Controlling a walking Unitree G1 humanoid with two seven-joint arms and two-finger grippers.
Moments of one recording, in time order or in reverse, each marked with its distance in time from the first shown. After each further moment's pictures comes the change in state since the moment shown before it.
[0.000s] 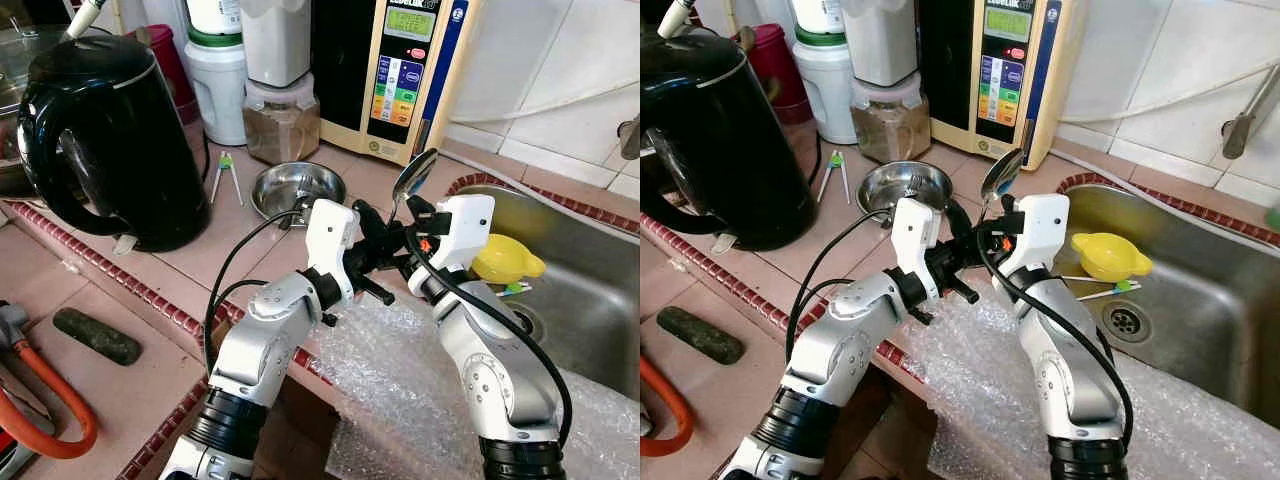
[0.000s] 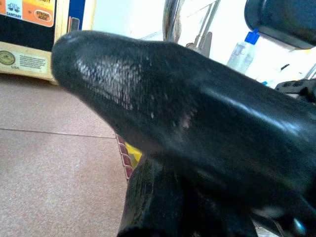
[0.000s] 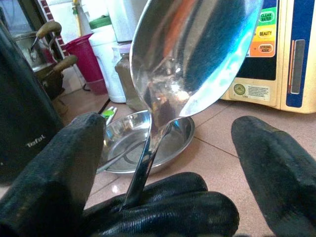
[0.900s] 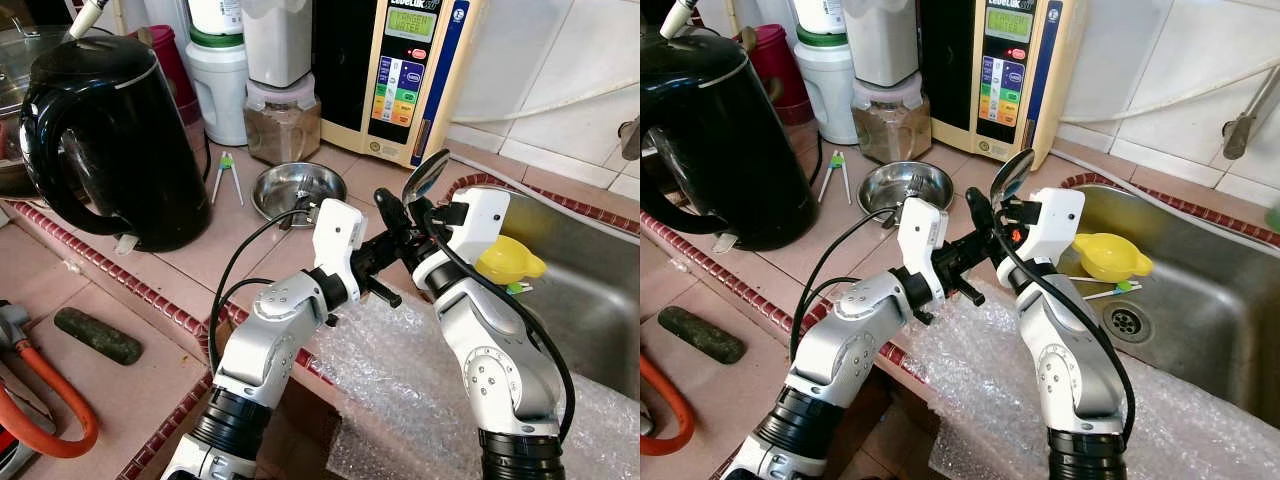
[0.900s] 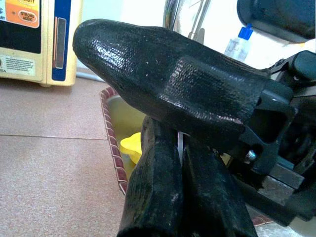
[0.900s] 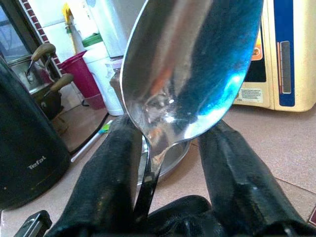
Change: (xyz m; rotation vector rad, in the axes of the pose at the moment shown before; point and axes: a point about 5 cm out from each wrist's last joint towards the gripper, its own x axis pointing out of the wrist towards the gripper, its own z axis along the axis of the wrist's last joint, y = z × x) left arm 0.003 -0.003 -0.001 0.030 0.010 -0.008; right arm 0.001 -0.005 0.005 0.064 -0.027 -0.043
